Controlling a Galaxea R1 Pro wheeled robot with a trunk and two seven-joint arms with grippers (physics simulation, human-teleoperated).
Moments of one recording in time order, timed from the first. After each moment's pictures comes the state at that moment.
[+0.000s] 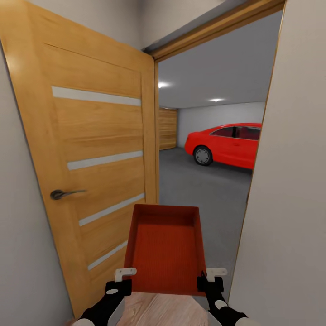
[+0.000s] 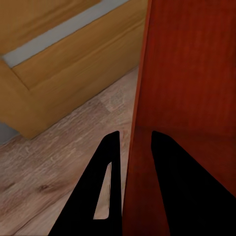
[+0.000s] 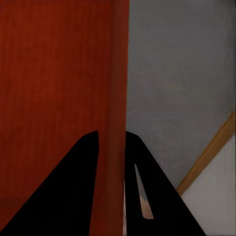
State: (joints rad) left arm -0.53 -0.14 -0.03 -0.30 0.04 0.03 0.26; right arm -0.60 0.10 0.10 -0.04 -0.01 -0.45 -0.21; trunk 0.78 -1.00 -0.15
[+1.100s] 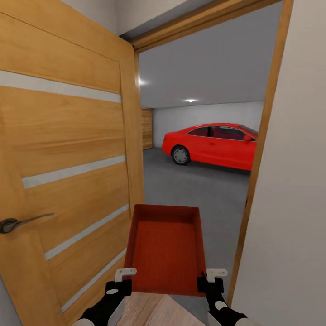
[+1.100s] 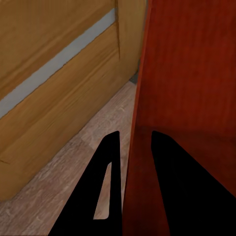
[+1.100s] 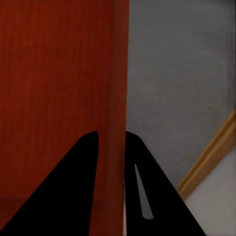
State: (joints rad) left arm -0.53 -0.14 -0.04 -0.30 0.04 0.03 0.26; right arm -0.60 0.10 0.11 -0.03 -0.02 -0.46 -0.21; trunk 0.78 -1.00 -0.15
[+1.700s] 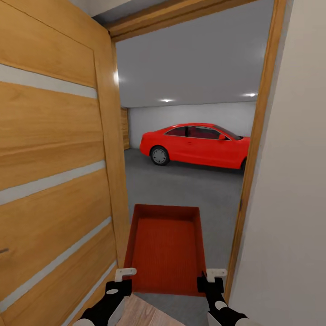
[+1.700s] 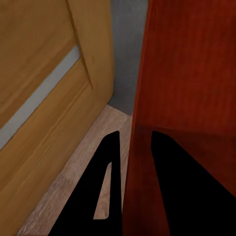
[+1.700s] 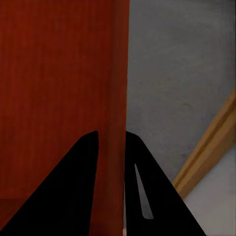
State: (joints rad) left arm -0.53 -0.14 -0.04 -0.30 0.04 0.03 0.26; right arm -0.60 0.10 0.11 -0.03 -0.02 -0.45 -0.21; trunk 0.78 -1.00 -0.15
